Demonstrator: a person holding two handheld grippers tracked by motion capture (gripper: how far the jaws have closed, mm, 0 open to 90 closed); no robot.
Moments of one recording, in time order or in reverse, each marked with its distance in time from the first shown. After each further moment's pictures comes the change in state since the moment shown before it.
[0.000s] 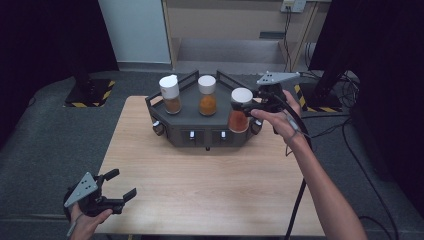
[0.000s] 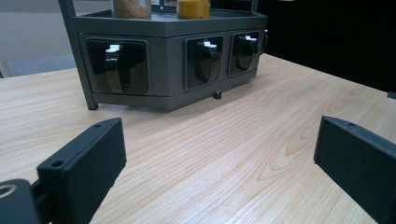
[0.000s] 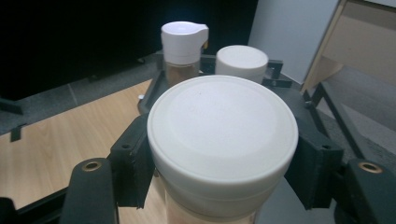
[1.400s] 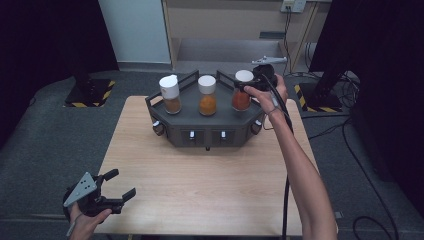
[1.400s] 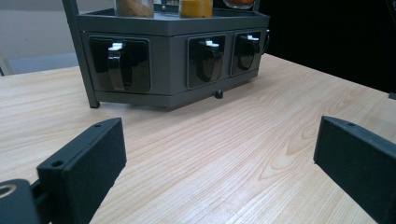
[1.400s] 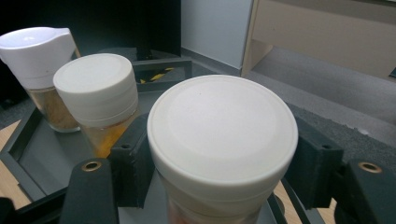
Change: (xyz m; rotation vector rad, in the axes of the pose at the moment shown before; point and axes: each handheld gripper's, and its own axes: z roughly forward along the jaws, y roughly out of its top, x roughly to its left) left arm 0.001 -0.001 -0.001 0.002 0.006 -0.004; right arm -0.033 0.004 0.071 0.028 -0.253 0.123
